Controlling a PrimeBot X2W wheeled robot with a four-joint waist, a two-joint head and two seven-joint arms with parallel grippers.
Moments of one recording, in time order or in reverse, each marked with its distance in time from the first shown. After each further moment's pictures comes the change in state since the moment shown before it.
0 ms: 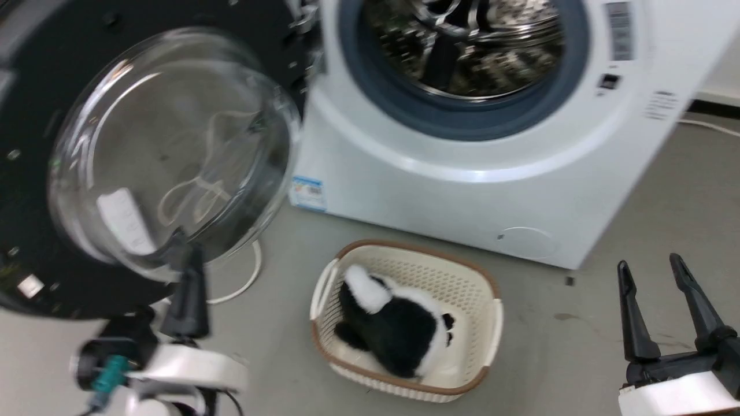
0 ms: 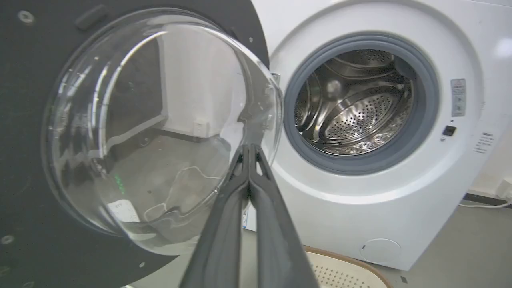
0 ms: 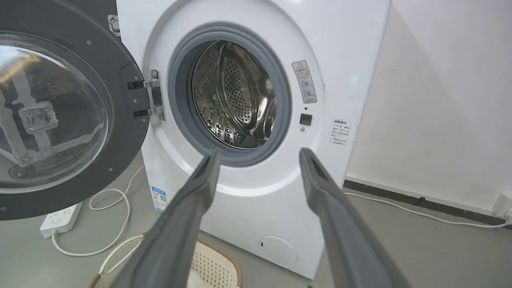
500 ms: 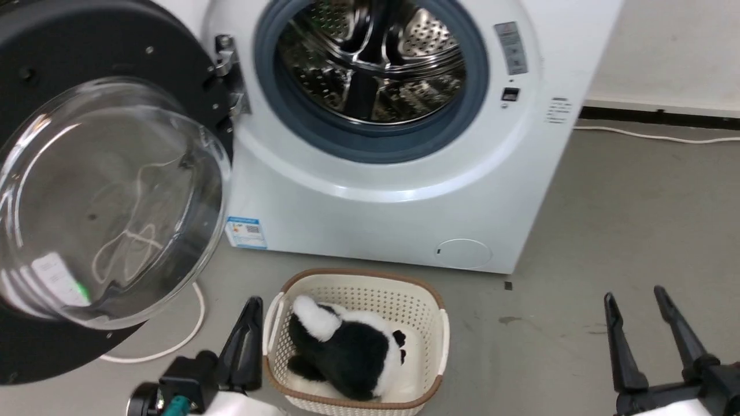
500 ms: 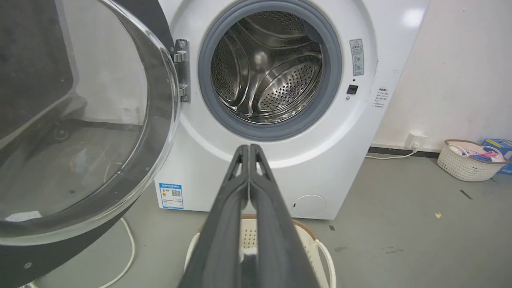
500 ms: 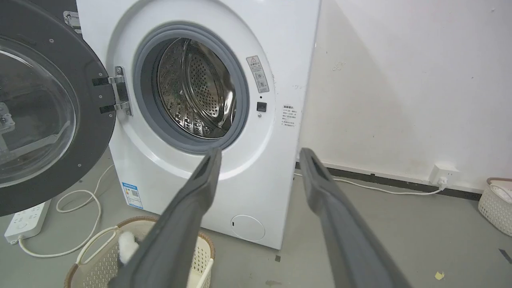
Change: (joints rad) left arm 0.126 -0.055 -0.122 0.000 0.064 0.024 0.000; right arm 0.074 0.016 0.014 -0.005 -0.006 0.000 0.000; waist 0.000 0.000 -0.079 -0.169
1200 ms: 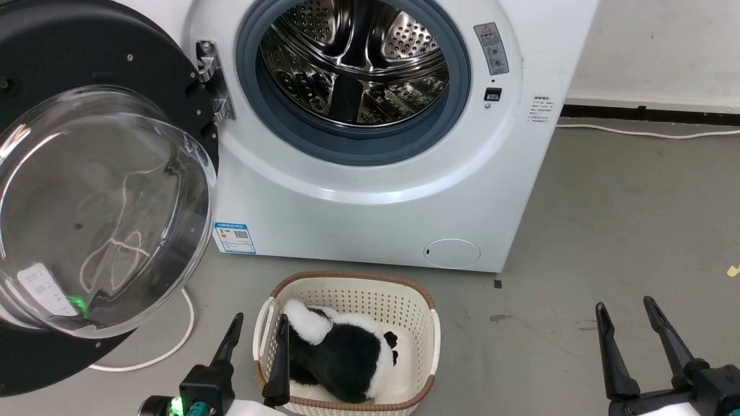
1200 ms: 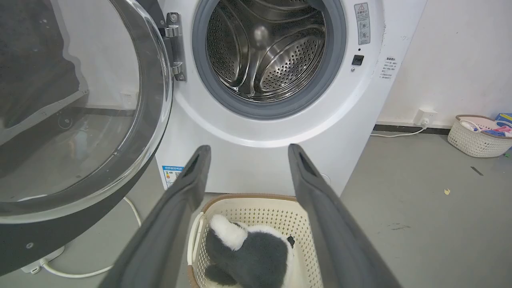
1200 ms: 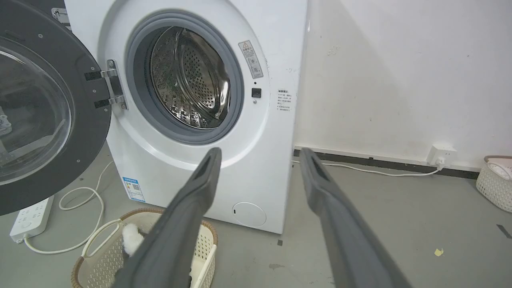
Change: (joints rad) left arm 0.013 -0.003 -0.038 0.072 0.039 0.070 0.000; right arm 0.009 0.002 0.016 0.049 0.028 0.000 0.000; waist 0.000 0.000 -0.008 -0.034
